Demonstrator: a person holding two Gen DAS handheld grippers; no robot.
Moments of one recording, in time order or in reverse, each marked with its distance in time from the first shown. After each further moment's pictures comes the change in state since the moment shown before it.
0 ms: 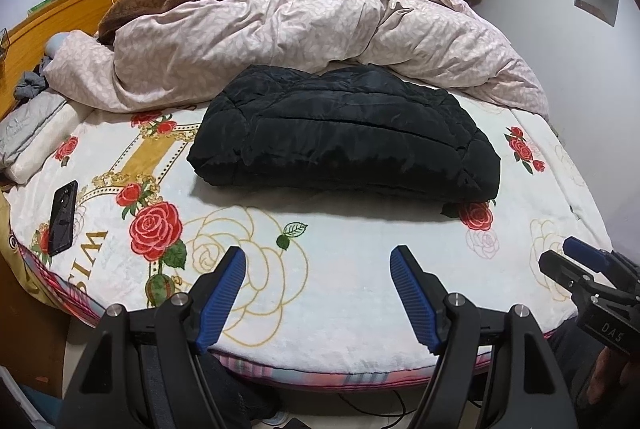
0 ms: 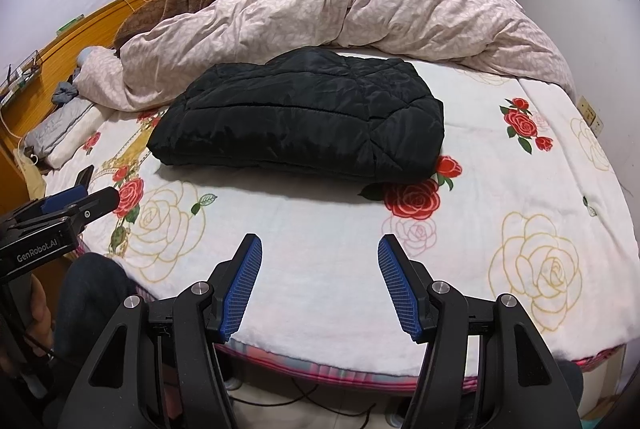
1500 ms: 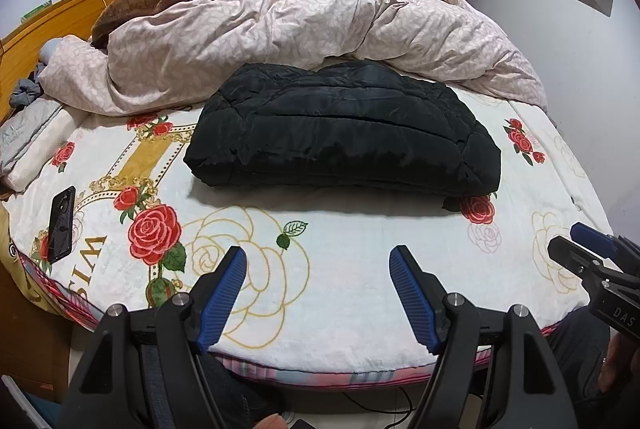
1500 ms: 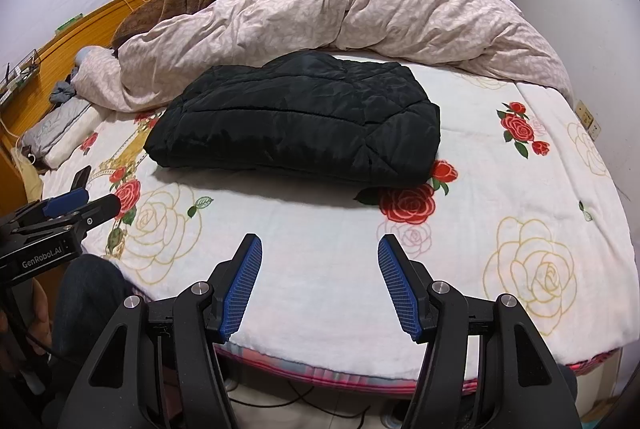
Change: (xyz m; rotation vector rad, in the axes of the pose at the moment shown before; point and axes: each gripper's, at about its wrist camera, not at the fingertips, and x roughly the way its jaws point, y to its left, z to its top) left arm 0.009 0.015 0.004 0.068 0.015 -0.030; right arm 0.000 -0.004 0.004 -0.001 -0.004 -0.004
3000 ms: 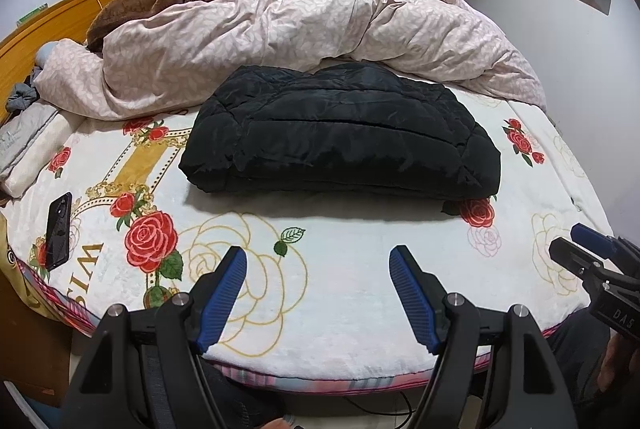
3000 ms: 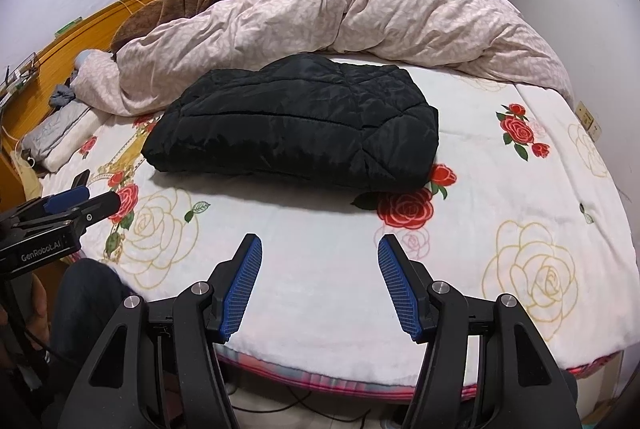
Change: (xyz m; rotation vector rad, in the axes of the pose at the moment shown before) left arm 0.004 -0.006 0.006 -0.001 -0.002 0.005; right arm 0.003 -0.004 0.002 -0.001 -0.011 0.001
